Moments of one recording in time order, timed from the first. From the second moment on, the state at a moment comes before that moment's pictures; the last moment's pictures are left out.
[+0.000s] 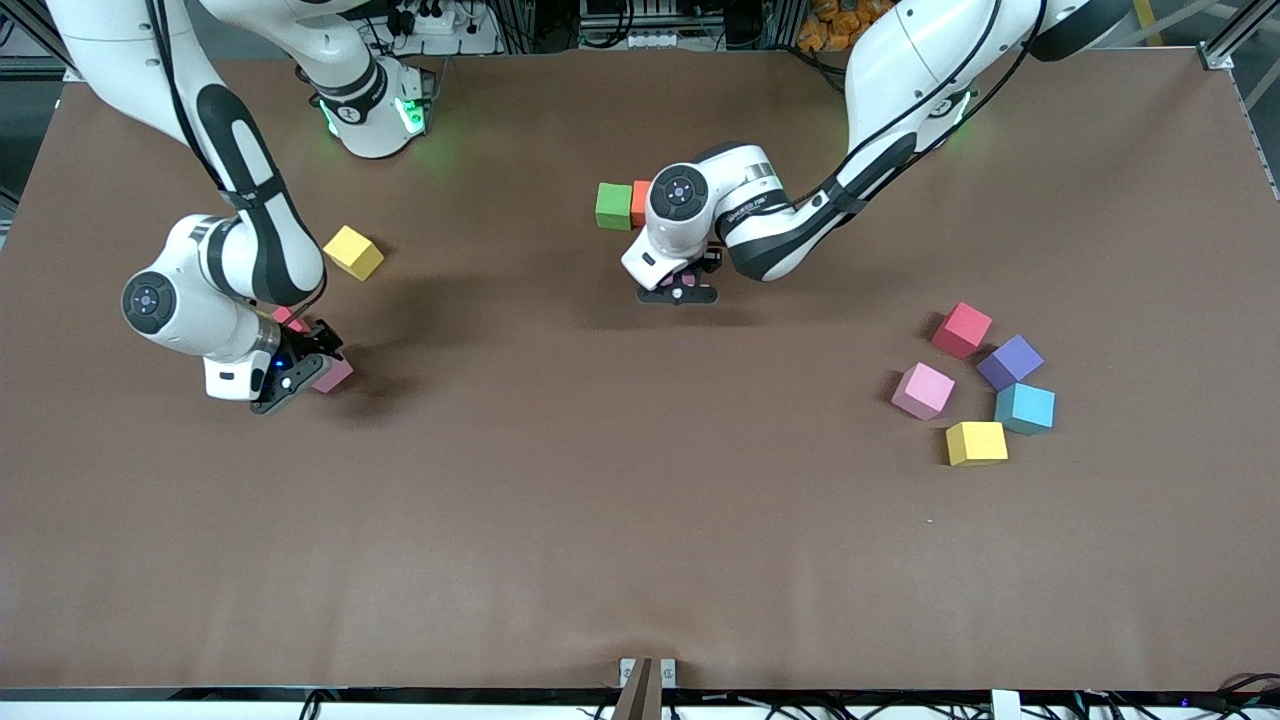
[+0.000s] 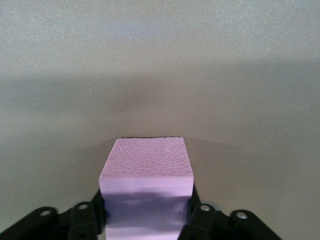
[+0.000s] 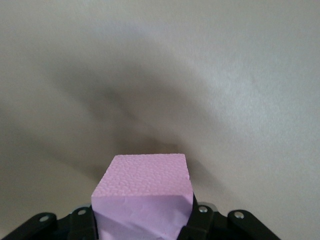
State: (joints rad) left arm -0.19 0.69 -0.77 -1.94 0.41 2.27 -1.12; right arm 0.22 0.34 -0.24 -2.22 0.23 2.44 -0.86
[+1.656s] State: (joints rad) left arm 0.50 0.44 -0.88 -1.91 0.40 2.07 -0.63; right arm 0.66 0.32 0.00 -2.17 0.24 2.50 -0.71
